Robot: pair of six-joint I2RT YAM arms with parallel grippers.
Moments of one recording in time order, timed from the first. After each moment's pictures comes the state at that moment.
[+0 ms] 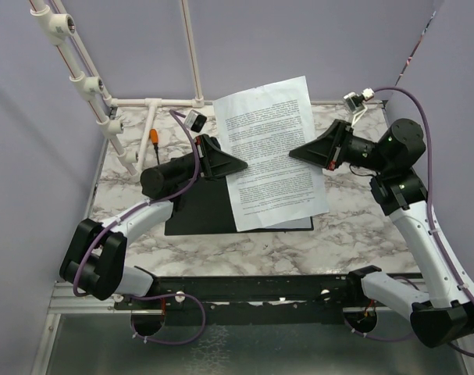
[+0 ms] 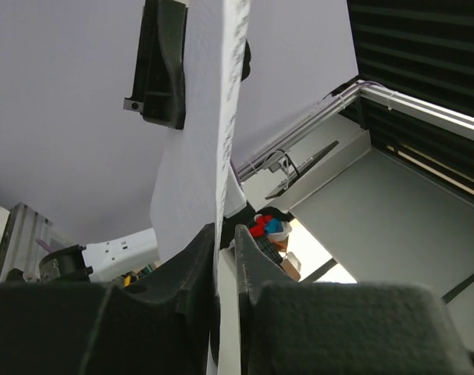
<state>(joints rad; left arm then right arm) -0.46 1.38 0.77 1.48 0.85 -1.85 0.27 1.03 1.15 0.02 -0.97 0.86</state>
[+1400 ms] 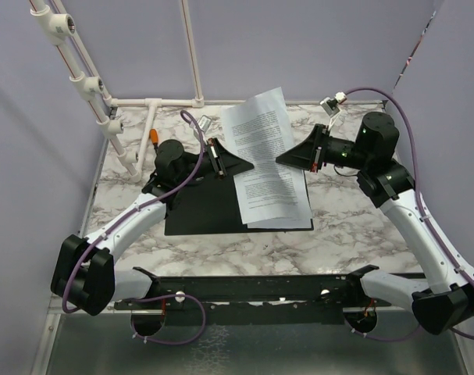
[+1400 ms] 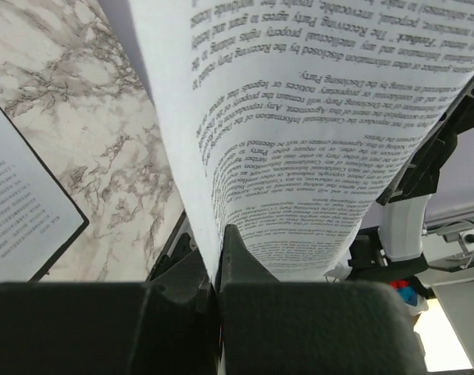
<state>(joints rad) -0.47 1.27 0.83 0.51 0.74 -1.17 0.37 1.11 1.20 -0.18 -0.88 0.68</state>
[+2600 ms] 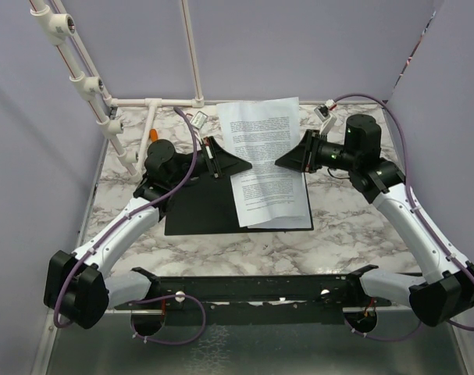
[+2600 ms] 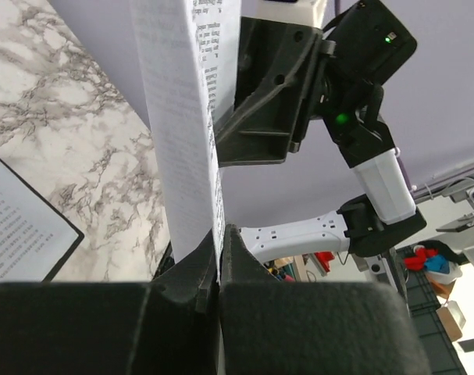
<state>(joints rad) -0.46 1.18 0.86 0.47 0.78 -1.08 0.37 1.17 1.18 -0.34 -0.68 0.55</state>
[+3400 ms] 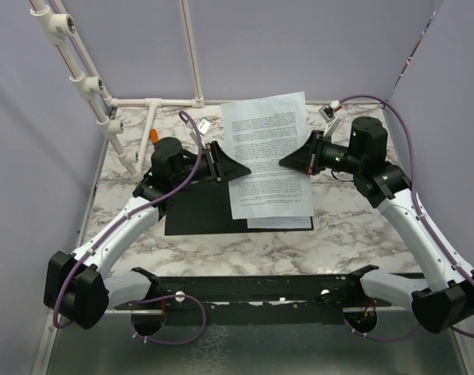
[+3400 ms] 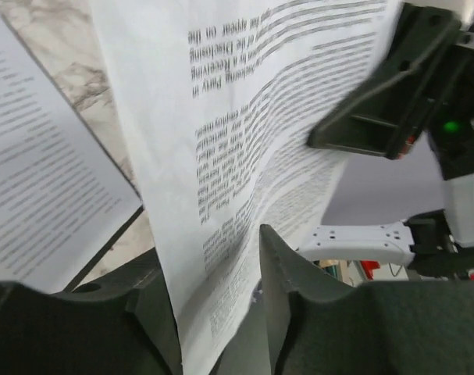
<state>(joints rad) -0.46 1.17 0.88 0.26 0.72 -0.92 0.37 1.12 1.16 -0.34 -0.67 0.54</state>
